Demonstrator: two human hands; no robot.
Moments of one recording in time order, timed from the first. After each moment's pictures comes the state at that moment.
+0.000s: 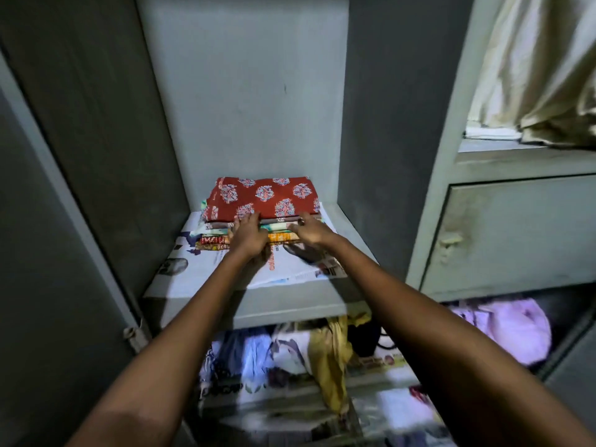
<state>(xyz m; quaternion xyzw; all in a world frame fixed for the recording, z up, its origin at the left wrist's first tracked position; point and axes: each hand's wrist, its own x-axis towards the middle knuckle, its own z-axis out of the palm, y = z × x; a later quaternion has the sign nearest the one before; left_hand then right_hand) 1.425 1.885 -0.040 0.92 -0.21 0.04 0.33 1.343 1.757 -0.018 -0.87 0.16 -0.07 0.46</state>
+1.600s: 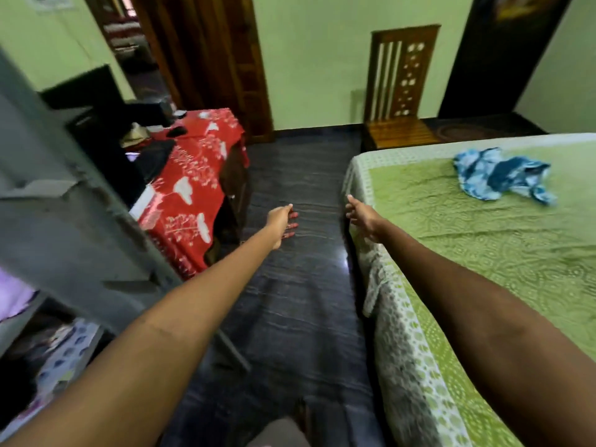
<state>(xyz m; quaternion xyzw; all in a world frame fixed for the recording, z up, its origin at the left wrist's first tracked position) 0.479 1.578 -0.191 0.54 -0.48 -0.63 0.27 0.301 1.637 -0.202 -0.28 0.70 -0.44 0.49</state>
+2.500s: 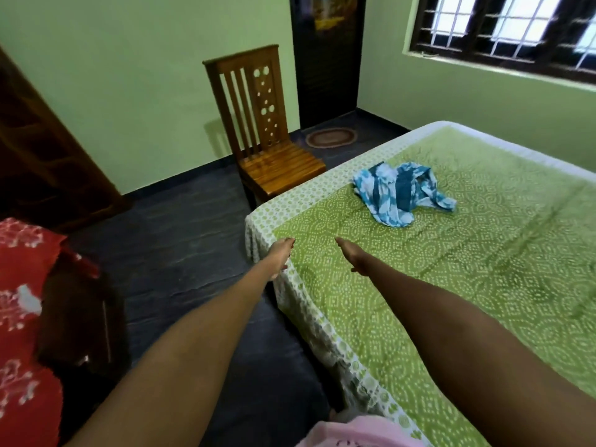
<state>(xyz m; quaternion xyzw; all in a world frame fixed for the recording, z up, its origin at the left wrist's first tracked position) 0.078 1.238 -0.253 0.43 -0.66 -0.61 -0.03 -0.026 1.381 -0.269 -0.09 0.78 -0.48 0.40</state>
